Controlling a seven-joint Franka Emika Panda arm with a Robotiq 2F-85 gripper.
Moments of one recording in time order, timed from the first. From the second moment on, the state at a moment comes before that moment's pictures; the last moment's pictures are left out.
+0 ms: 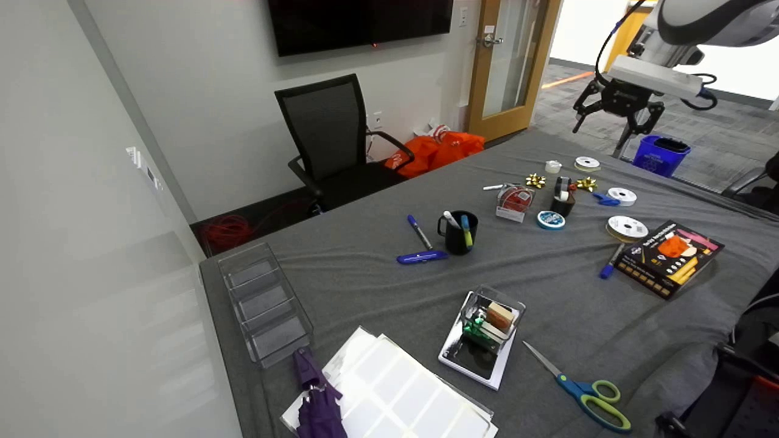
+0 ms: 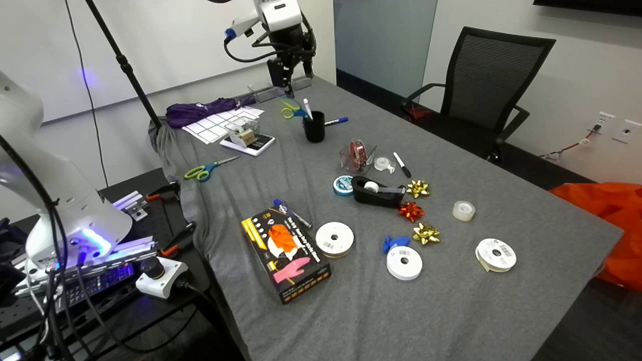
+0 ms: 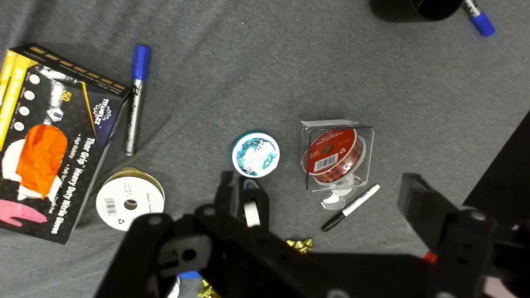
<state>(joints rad) -0.16 0.02 -0.10 -2.07 0.13 2.28 0.78</state>
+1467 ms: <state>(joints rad) -0.16 0.70 -0.25 -1.61 0.03 2.46 0.78</state>
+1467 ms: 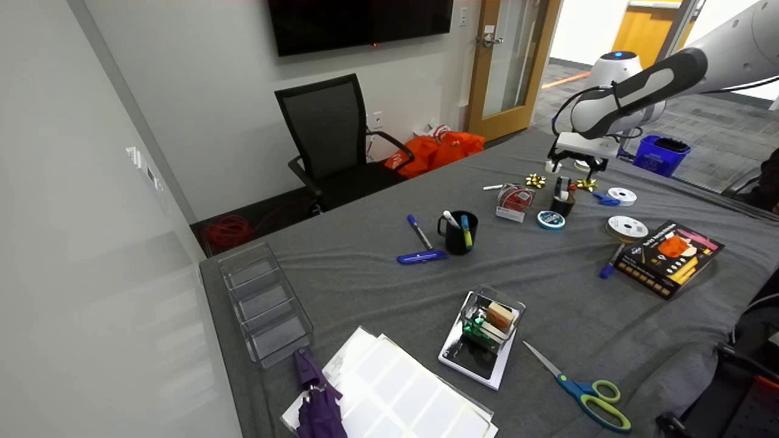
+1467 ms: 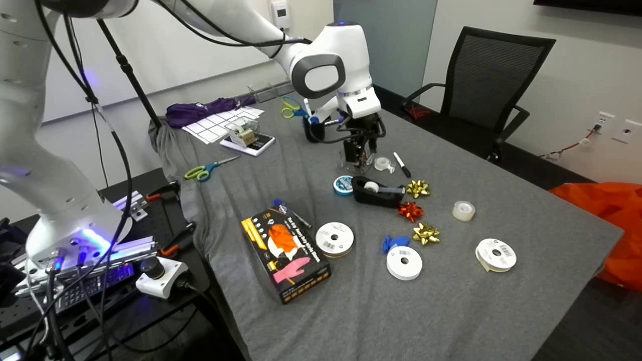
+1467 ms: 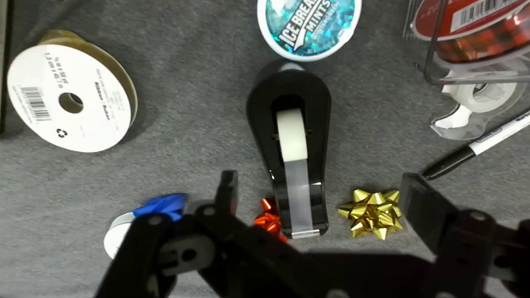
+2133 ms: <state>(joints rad) -0.16 0.77 -0.27 -1.54 0.03 2.49 0.79</state>
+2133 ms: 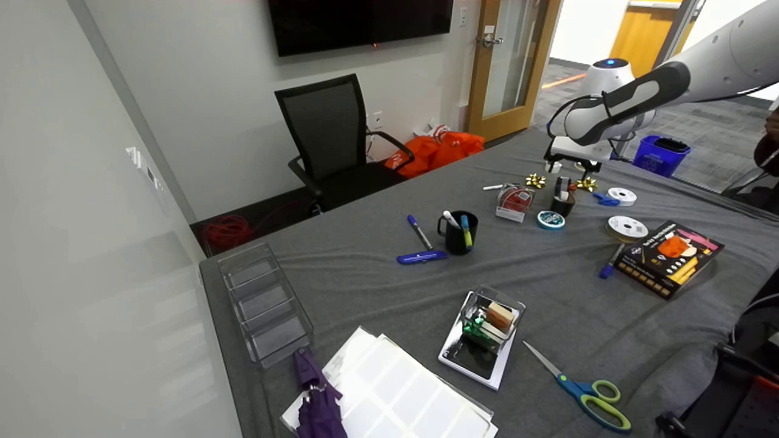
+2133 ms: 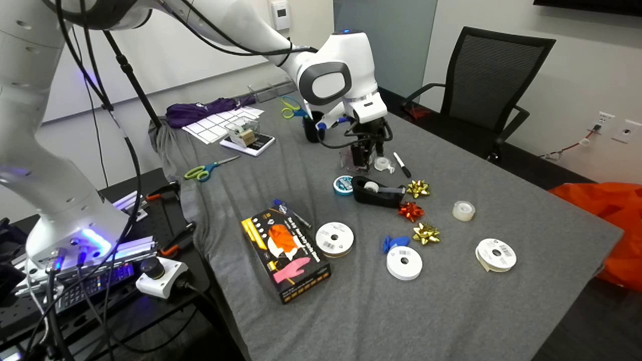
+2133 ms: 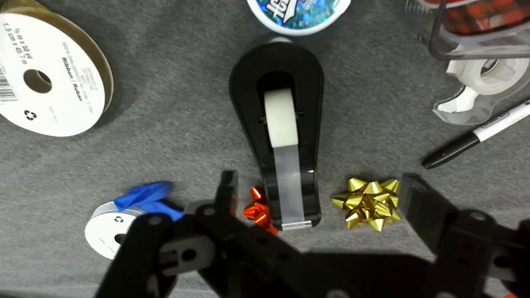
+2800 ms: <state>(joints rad) -0.19 0.77 -0.25 -1.58 0.07 2.48 0.59</state>
